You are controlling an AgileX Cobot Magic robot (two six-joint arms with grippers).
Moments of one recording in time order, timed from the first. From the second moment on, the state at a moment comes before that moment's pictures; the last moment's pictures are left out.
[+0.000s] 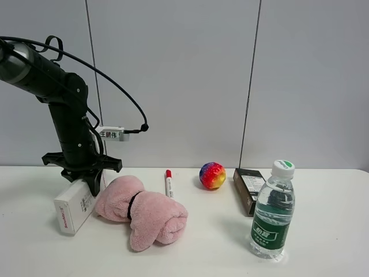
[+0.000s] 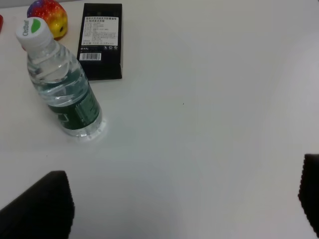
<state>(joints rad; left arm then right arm) -0.24 2.16 -1.54 -0.02 0.81 -0.16 -0.01 0.03 -0.49 -0.02 1.07 0.04</state>
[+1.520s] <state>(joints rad) -0.25 1.67 -1.61 0.04 1.06 -0.12 -0.01 0.03 -0.49 -0.02 1.07 0.04</state>
